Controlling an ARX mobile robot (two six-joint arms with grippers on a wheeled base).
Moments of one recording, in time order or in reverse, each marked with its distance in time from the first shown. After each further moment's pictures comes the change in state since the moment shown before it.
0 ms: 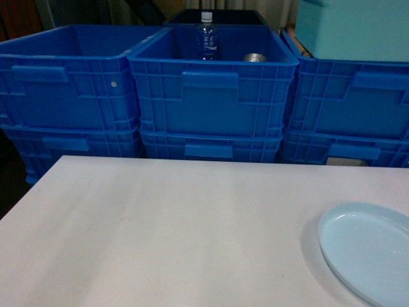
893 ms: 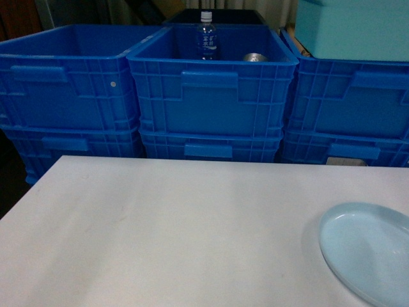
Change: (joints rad) left arm 0.000 0.000 0.000 0.000 0.001 0.000; right arm -0.085 0.957 0.366 -0.031 0.041 -0.052
